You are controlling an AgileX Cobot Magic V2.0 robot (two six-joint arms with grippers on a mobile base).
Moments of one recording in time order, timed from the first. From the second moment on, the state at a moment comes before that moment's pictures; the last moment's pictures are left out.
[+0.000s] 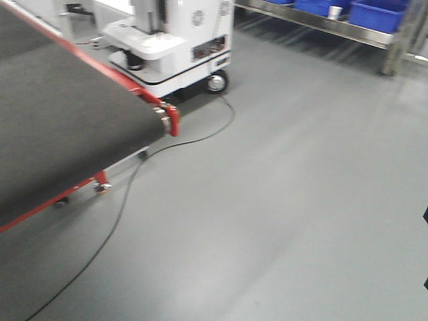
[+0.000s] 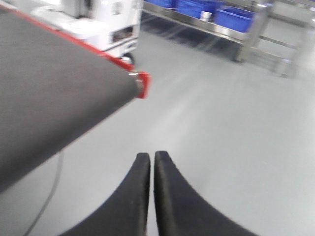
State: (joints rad) left arm -0.27 0.46 -0.58 0.05 0.55 -0.27; right arm 0.28 0.41 -0.41 -0.15 0.30 0.30
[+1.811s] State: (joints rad) left arm -0.27 0.46 -0.58 0.05 0.55 -0.27; right arm 0.28 0.41 -0.41 -0.15 0.30 0.30
